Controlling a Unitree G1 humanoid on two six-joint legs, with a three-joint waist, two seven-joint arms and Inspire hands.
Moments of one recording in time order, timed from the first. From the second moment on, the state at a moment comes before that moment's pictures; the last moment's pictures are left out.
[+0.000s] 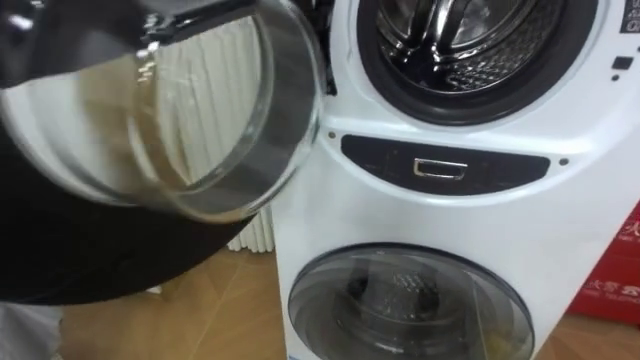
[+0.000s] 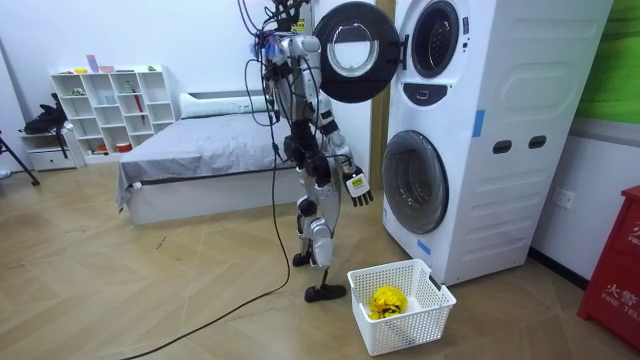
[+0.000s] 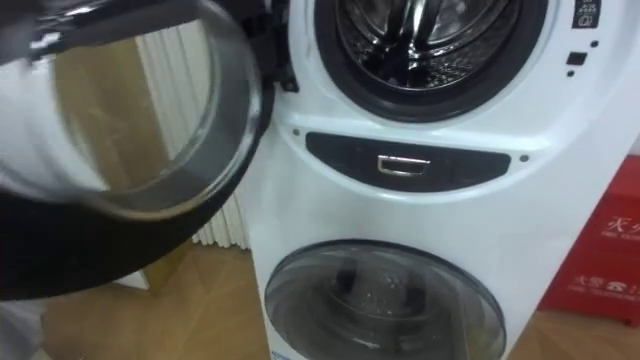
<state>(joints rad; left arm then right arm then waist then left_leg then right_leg) 0.13 0.09 0.37 -0.34 -0.70 -0.13 0.45 0.07 -0.22 -0.15 1.21 0.24 0.01 0.25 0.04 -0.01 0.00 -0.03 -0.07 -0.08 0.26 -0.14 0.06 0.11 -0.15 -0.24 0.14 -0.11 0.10</state>
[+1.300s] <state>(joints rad) -0.04 0.22 -0.45 0.02 -0.34 0.17 -0.42 0.06 -0.22 0.02 1.17 0.39 0.02 0.11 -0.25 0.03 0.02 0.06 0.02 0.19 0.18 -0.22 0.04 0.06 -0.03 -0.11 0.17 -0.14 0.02</state>
